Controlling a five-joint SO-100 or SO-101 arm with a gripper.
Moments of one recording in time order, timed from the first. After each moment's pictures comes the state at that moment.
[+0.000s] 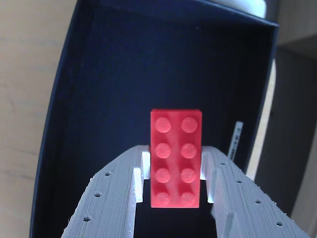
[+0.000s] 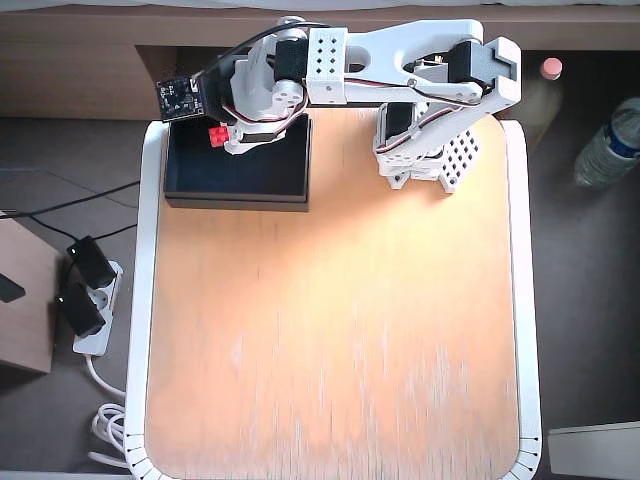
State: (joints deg) arm 87.7 119.4 117.9 60.3 194.2
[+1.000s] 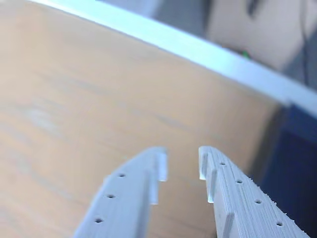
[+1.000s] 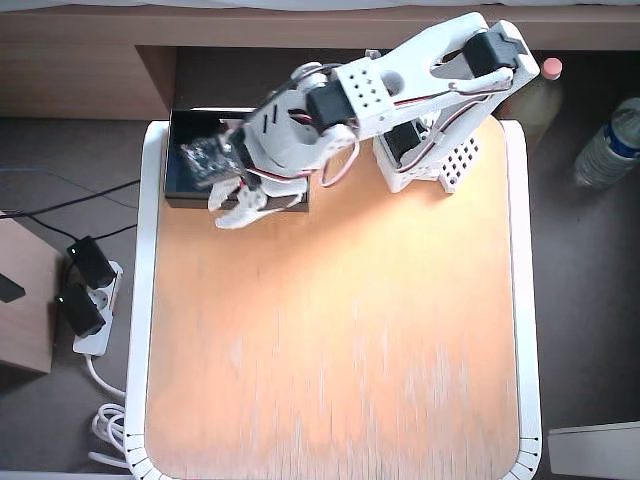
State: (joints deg) arm 56.9 132.5 117.2 55.5 179.4
